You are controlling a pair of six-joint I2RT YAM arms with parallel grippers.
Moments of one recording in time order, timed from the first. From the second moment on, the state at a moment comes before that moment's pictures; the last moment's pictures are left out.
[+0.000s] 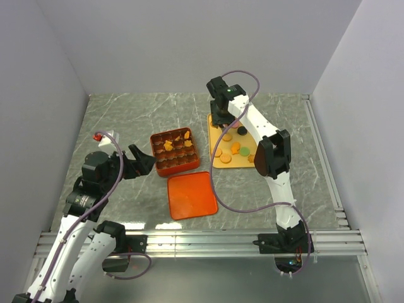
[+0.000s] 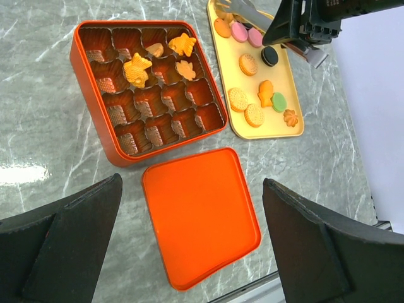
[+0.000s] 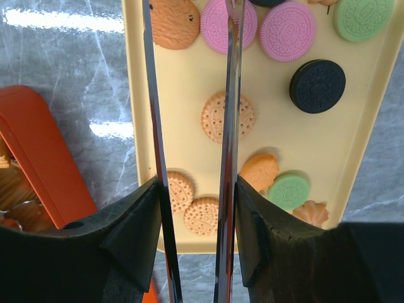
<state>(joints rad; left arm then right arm) -0.25 0.58 0.72 -0.49 0.16 -0.55 0.49 2.33 2.30 -1.14 0.23 0.35</state>
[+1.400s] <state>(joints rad) -0.25 0.56 0.72 -0.49 0.15 -0.55 0.49 2.14 2.26 -1.24 0.21 0.37</state>
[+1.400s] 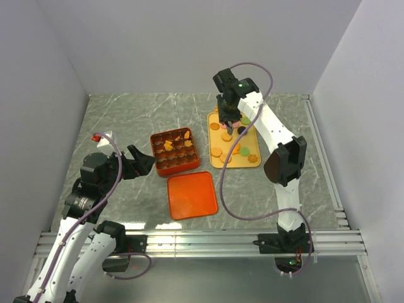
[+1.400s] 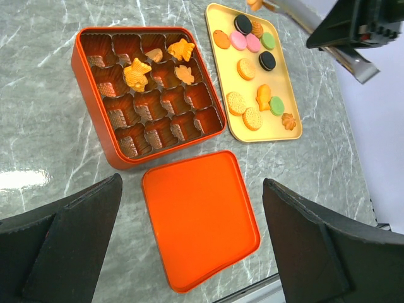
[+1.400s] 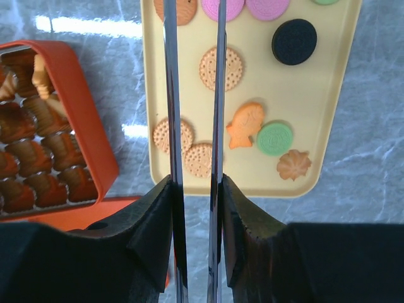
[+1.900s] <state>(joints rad) -0.25 0.56 0.72 -0.49 0.16 -0.55 0.60 1.96 2.11 -1.24 0.13 0.41</state>
